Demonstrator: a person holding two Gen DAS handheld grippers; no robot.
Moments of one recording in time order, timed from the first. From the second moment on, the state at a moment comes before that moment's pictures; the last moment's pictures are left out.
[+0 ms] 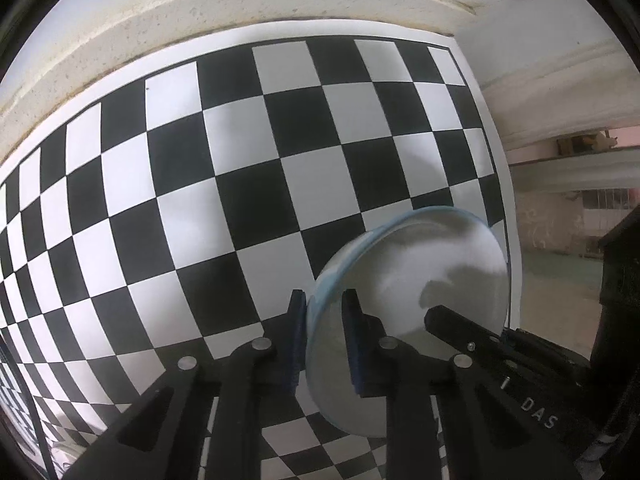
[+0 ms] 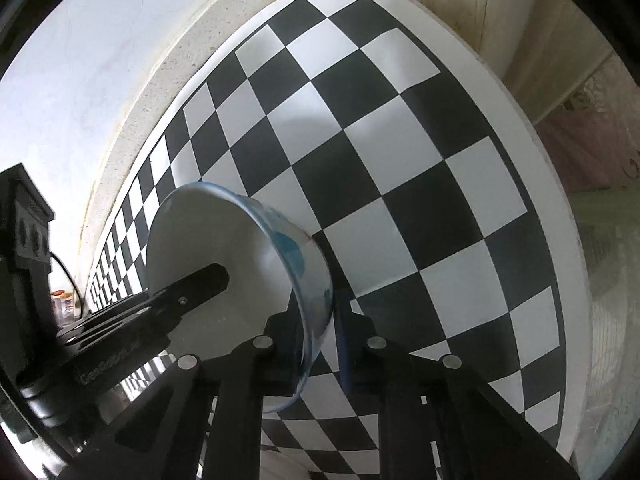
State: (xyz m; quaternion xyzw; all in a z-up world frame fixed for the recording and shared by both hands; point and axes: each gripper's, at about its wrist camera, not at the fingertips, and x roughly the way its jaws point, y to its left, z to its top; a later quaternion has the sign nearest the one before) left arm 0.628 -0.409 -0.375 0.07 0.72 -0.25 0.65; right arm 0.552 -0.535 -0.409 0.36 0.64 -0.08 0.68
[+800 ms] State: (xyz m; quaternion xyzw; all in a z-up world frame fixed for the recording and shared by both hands) left arm 0.607 -0.358 -0.290 0.07 0.67 -0.27 0.69; right arm 0.537 -0.493 -0.335 0.32 0.61 -0.07 0.72
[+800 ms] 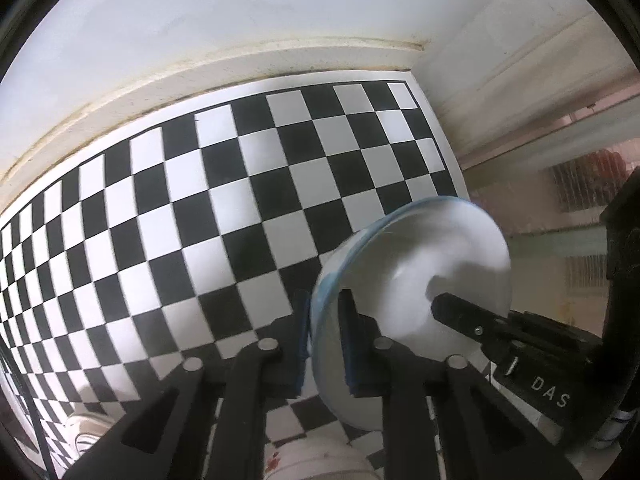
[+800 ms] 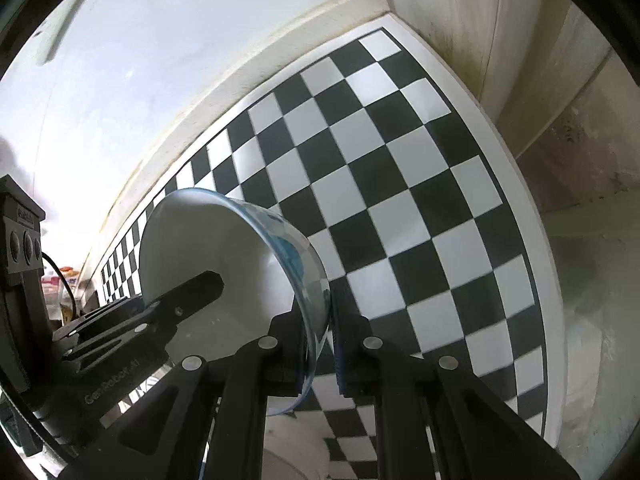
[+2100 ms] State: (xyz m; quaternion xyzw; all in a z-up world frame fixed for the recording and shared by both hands) left arm 0.454 -0.247 -0.270 0.10 0.67 -0.27 0.68; right arm 0.375 -0.369 -0.319 0.34 0.62 -0.04 0.71
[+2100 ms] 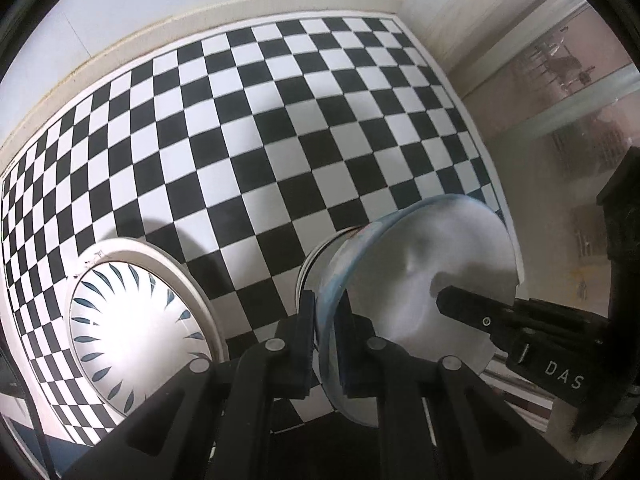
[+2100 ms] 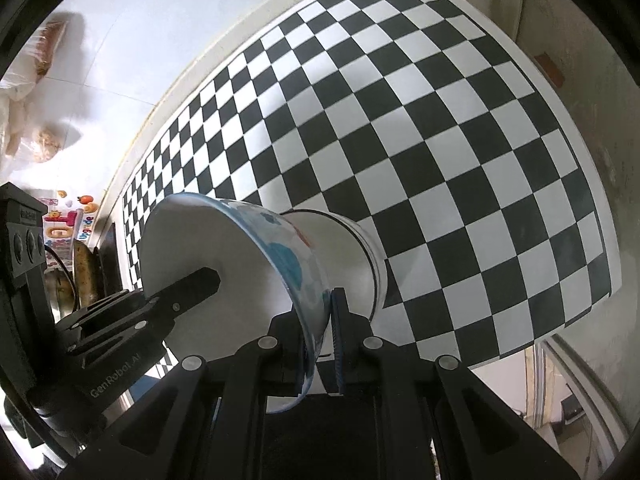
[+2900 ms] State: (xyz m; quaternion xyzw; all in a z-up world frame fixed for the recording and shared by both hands) left arm 0.456 -0.262 -0.308 0.15 0.68 -0.24 0.67; right arm 0.389 -0.358 -0.362 0.33 0.66 -0.05 0.68
